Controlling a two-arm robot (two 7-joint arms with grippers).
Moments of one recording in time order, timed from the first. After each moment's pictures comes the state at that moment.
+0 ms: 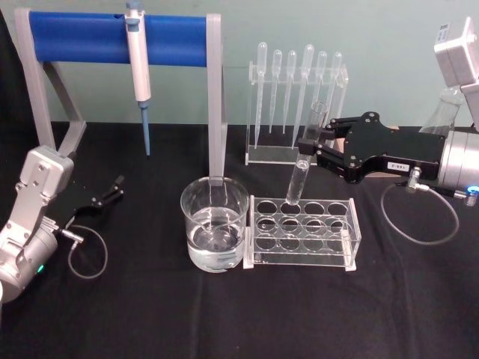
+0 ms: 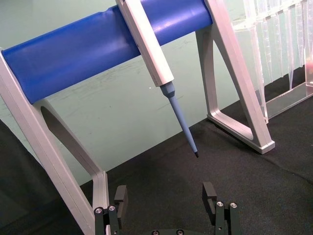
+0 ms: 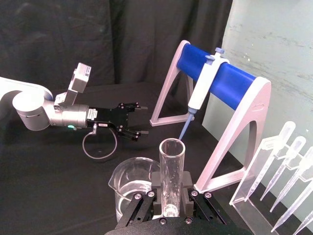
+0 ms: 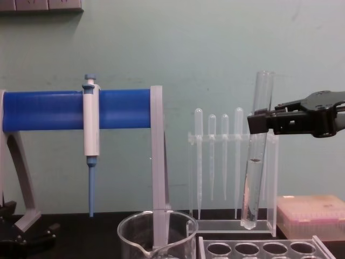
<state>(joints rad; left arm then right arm) -0.20 0.60 0.45 -1.41 -0.25 -0.12 0.03 0.50 0.76 -0.50 -1.67 0.62 0.22 0.73</state>
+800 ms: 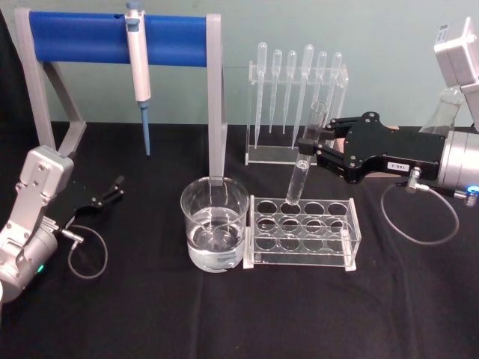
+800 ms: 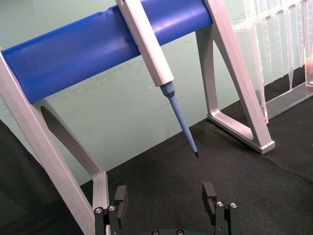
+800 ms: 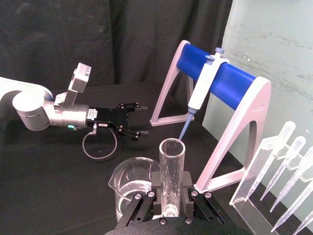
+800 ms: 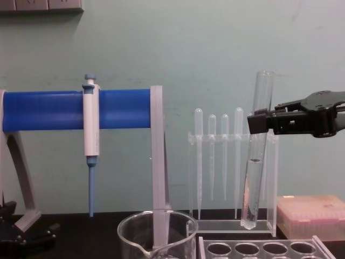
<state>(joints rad) -0.20 0.60 0.45 -1.41 -0.25 -0.12 0.03 0.50 0.76 -0.50 -1.67 0.62 0.22 0.73</state>
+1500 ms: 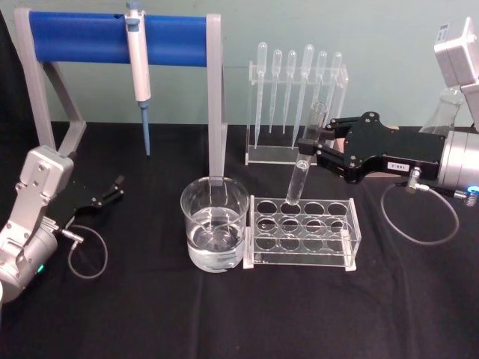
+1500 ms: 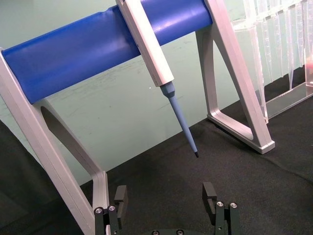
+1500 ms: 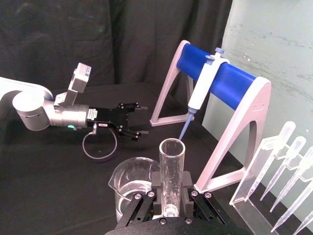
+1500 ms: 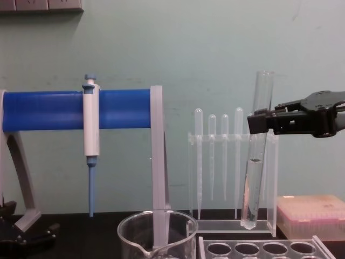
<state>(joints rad) -0.20 0.60 0.45 -1.41 -0.25 -0.12 0.03 0.50 0.76 -0.50 -1.67 0.62 0.22 0.73</state>
